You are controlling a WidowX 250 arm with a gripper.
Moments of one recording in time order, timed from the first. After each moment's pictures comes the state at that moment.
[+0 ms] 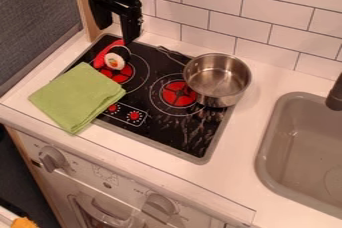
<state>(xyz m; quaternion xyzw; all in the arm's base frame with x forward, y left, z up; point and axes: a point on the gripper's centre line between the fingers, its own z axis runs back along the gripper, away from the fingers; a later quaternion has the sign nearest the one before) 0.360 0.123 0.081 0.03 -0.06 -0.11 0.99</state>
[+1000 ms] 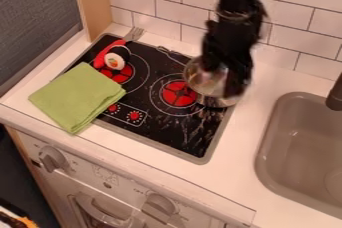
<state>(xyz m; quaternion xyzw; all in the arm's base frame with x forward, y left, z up) 0.347 -0.067 0.053 0.03 -0.03 -0.35 0.93</state>
